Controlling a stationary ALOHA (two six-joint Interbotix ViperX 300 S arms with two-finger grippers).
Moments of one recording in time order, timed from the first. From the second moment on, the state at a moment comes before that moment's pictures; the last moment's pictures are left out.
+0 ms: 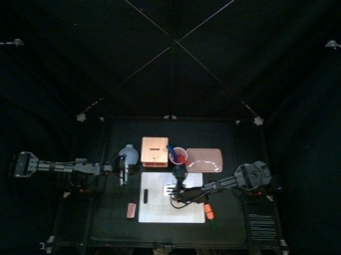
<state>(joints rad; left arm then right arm) 0.10 -0.64 1.18 0.01 -0.32 0.01 0.22 0.25 0.13 -0.46 1.06 2.01</state>
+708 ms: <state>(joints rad) 0.13 -0.67 1.18 0.00 -0.32 0.01 0.10 0.06 -0.13 -0.35 1.28 0.97</state>
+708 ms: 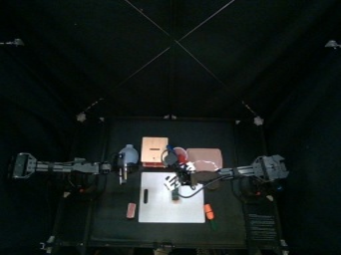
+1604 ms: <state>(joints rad) 0.19 -0.67 1.18 -0.04 -0.32 0.01 0.03 0.34 -0.18 -0.48 1.65 0.18</state>
